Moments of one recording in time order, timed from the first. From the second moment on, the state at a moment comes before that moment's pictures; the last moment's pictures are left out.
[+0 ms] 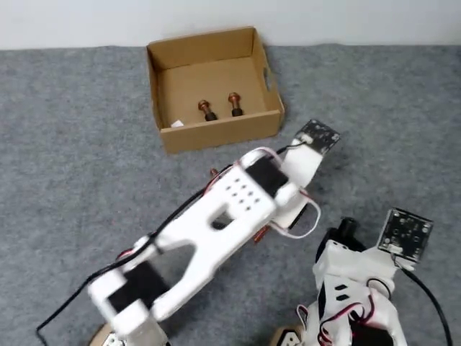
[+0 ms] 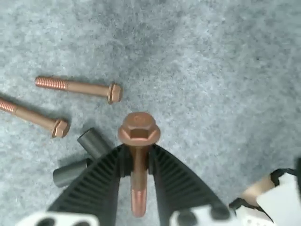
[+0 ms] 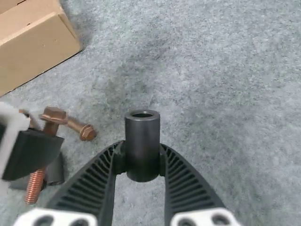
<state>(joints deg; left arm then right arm) 44.6 8.0 -2.4 83.2 18.6 6.5 -103.6 63.2 88.7 -13.7</state>
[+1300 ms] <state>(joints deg) 35.0 -102.7 61.6 57.5 18.9 -38.8 -102.9 68.6 73.0 2.2</state>
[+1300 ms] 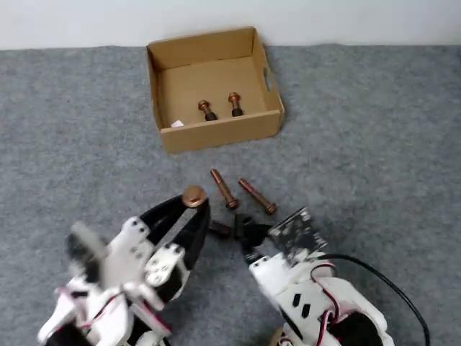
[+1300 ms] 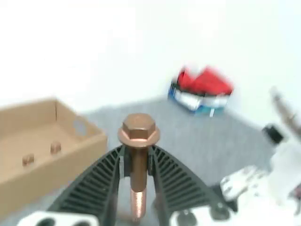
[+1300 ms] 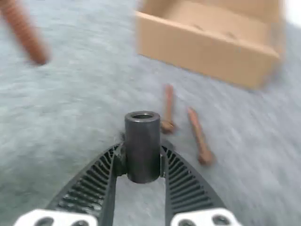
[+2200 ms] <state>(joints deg) 29.0 -103.7 63.6 57.5 34.7 -48.1 -102.7 72.9 63.0 9.0</state>
